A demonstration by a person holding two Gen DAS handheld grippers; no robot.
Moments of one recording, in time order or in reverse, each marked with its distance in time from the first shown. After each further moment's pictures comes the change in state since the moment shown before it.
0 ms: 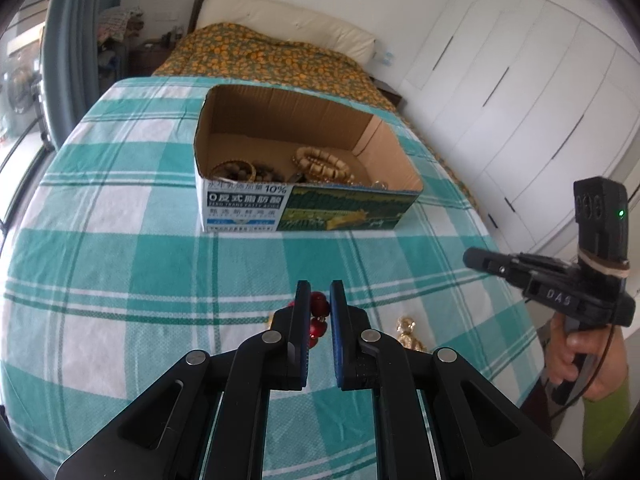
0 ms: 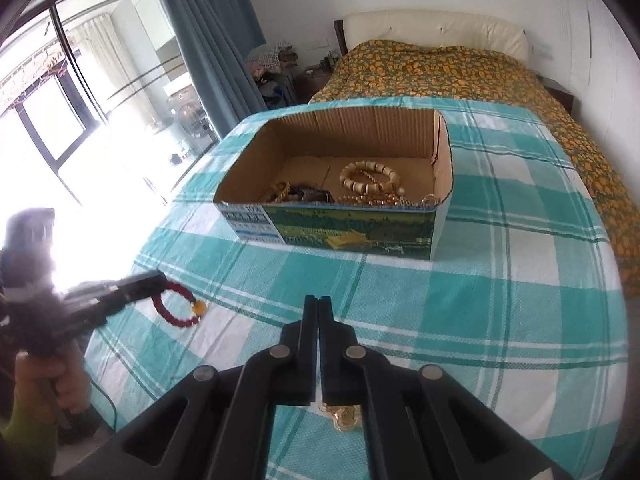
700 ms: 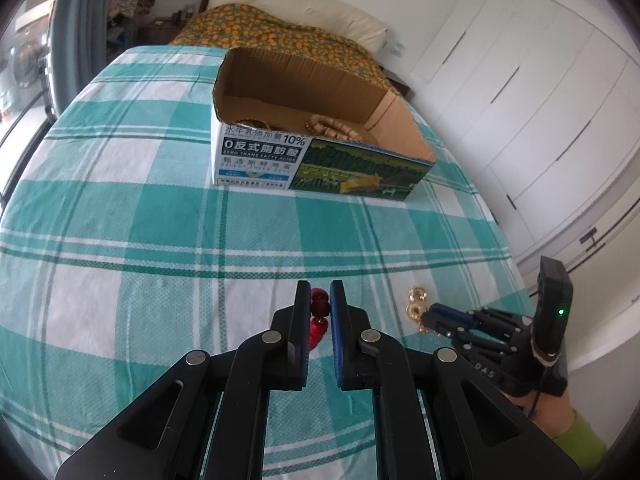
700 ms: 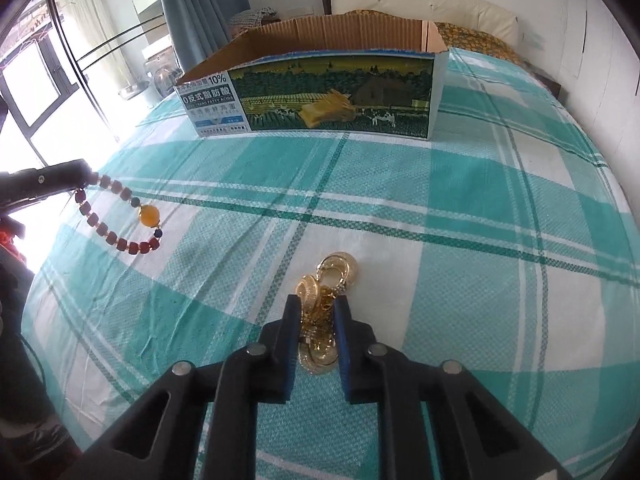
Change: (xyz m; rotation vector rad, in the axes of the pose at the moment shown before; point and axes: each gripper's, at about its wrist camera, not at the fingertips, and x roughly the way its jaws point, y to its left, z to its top) left arm 0.010 0.016 -0.033 -0.059 0.052 -0.009; right arm 0.057 -0.003 -0.096 -0.015 0.057 -0.104
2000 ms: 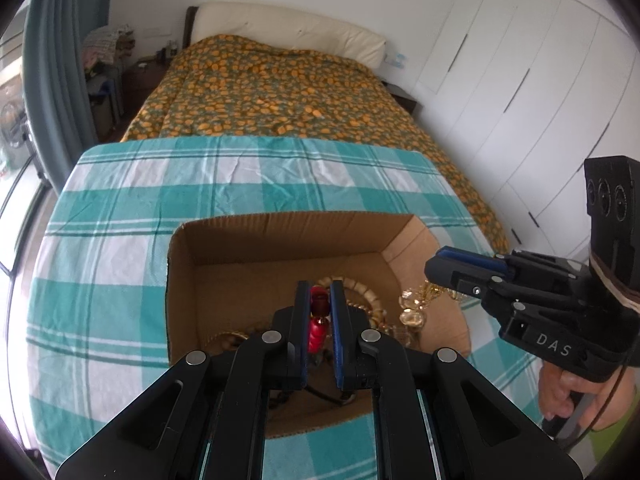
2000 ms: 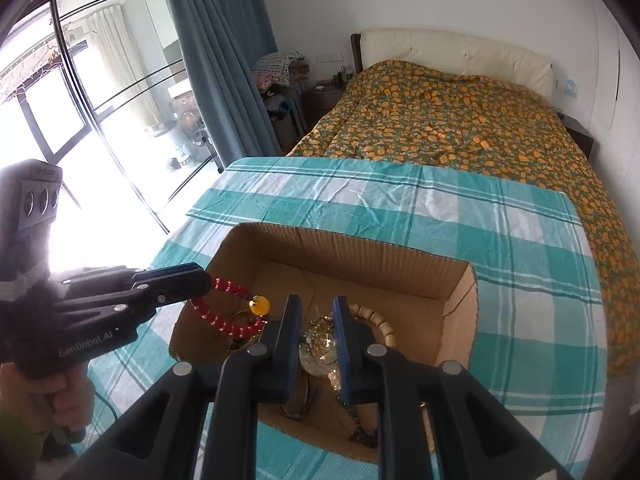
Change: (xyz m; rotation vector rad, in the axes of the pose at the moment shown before) left arm 0.090 -0.013 0.221 0.088 -0.032 0.080; right arm 0.015 -0.020 0.290 -0.054 -0.103 0.111
